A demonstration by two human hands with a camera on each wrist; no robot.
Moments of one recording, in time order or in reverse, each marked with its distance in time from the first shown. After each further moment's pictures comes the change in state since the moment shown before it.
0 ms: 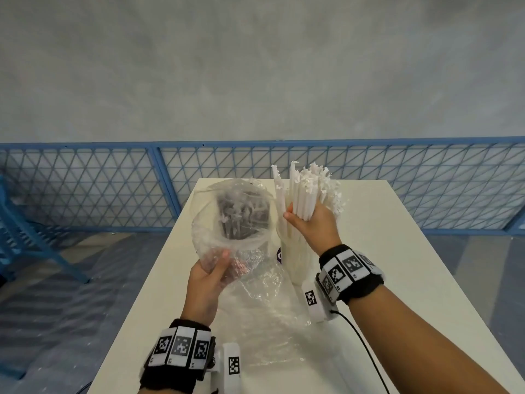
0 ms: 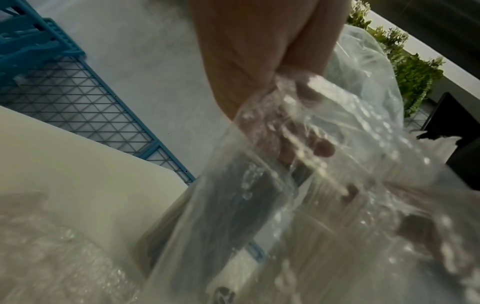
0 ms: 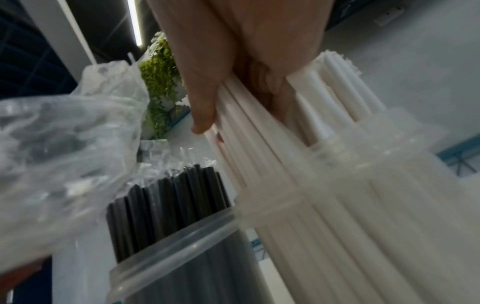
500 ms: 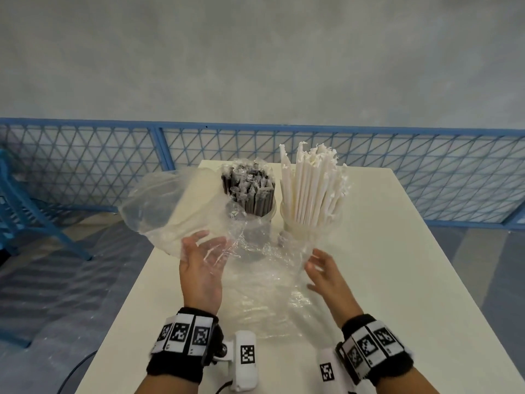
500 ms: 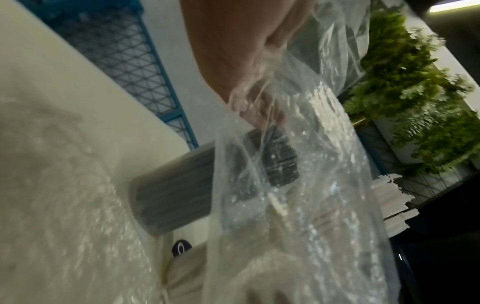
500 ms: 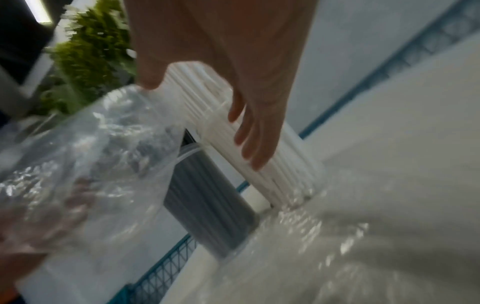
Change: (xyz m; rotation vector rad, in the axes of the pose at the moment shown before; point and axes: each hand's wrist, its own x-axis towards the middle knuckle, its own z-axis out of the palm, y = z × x) left_hand -0.028 0.010 0.003 -0.257 0.290 0.042; right_hand -0.123 0.054 0.000 0.345 -0.199 0.398
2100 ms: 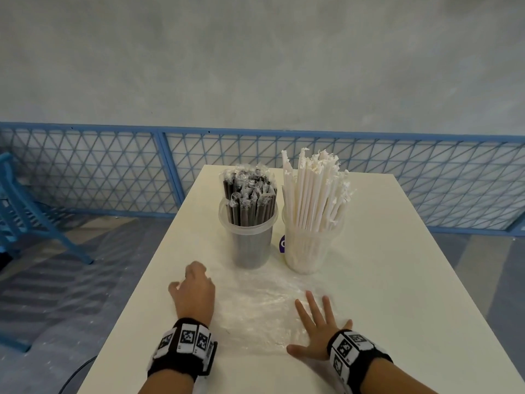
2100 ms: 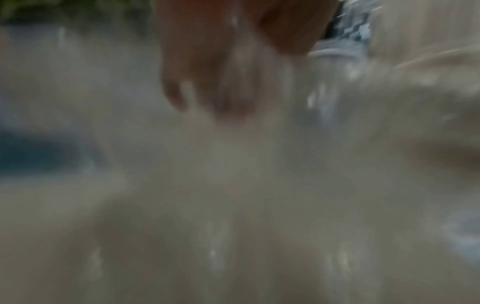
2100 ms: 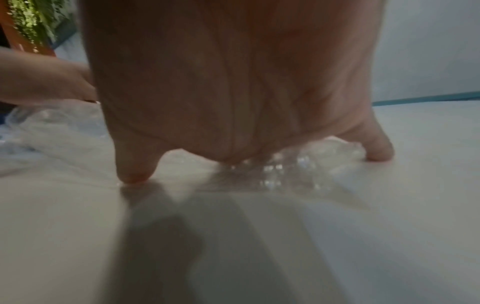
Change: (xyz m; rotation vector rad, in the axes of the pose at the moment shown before) left_hand 0.030 -0.041 -0.066 1.845 -0.052 0.213; right_hand 0.003 0.074 0.000 -1.321 -0.634 0.360
